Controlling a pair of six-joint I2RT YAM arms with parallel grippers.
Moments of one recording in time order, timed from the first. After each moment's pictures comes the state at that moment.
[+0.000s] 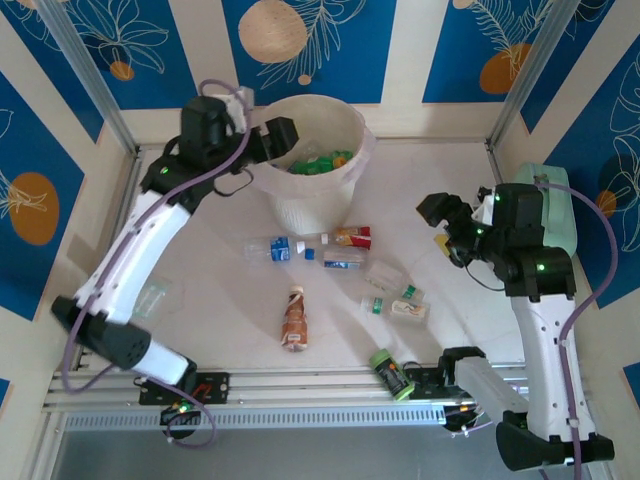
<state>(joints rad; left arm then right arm) -0.46 1.42 1.71 -0.60 0.21 -0.60 0.05 0.88 1.29 -1.09 -0.44 0.92</state>
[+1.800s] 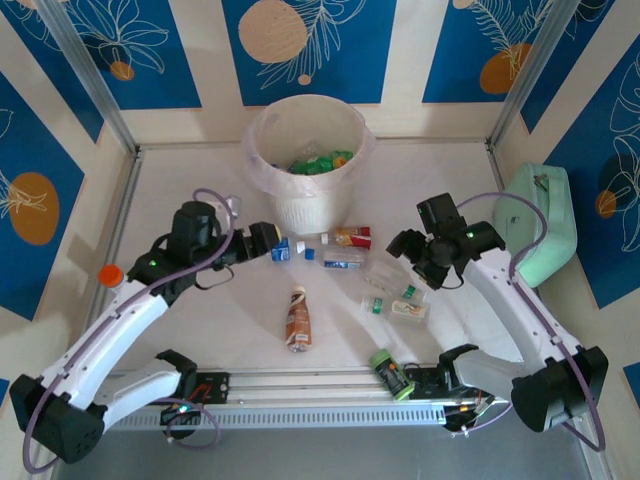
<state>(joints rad) -0.51 0.98 0.89 -0.52 0.34 -0.76 0.33 1.12 1.05 -1.11 -0.10 0.98</state>
